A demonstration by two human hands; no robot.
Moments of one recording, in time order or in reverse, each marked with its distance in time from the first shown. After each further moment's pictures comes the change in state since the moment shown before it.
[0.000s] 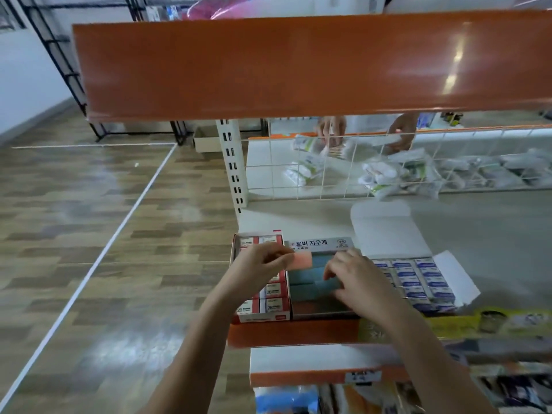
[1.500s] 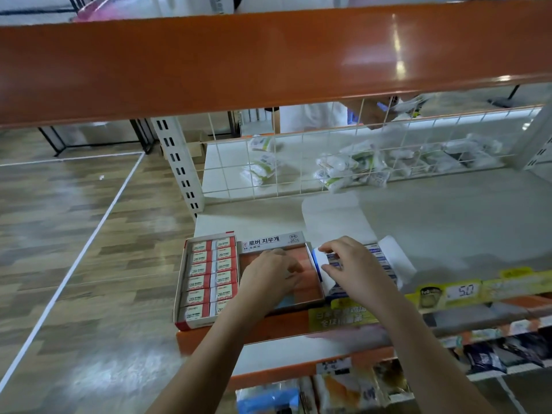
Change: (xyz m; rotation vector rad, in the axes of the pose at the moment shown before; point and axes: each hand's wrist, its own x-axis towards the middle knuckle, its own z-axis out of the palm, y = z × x) left_hand 0.028 0.045 0.088 0.574 -0.058 0.120; right_hand -0.035 0.055 -0.018 0.300 0.198 0.251
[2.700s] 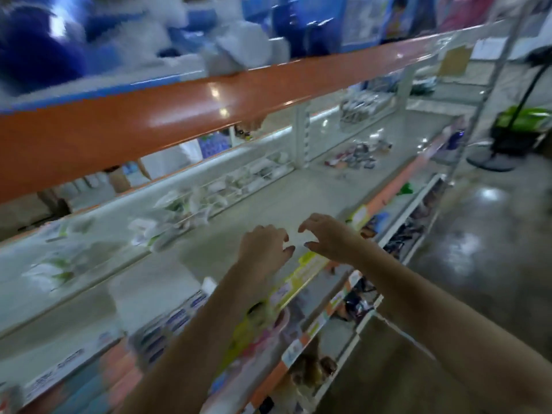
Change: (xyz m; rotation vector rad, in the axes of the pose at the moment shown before) left_hand 0.136 0.261 0.069 0.256 -0.110 0.541; right_hand -0.076 0.191 -0.181 -0.414 -0.008 0.380
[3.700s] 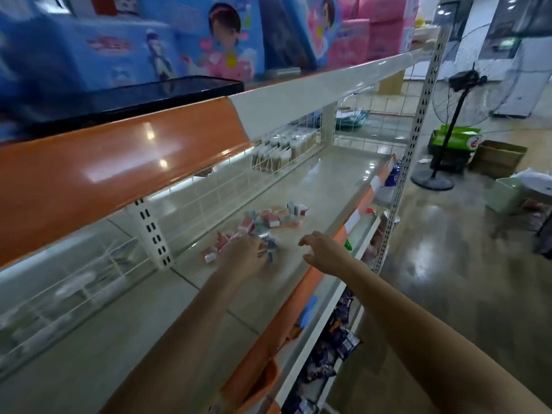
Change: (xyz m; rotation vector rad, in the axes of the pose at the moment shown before) left_hand 0.474 0.185 0.090 -0.053 0.037 0.077; right_hand 0.154 0.467 -0.036 0.183 0.057 0.318
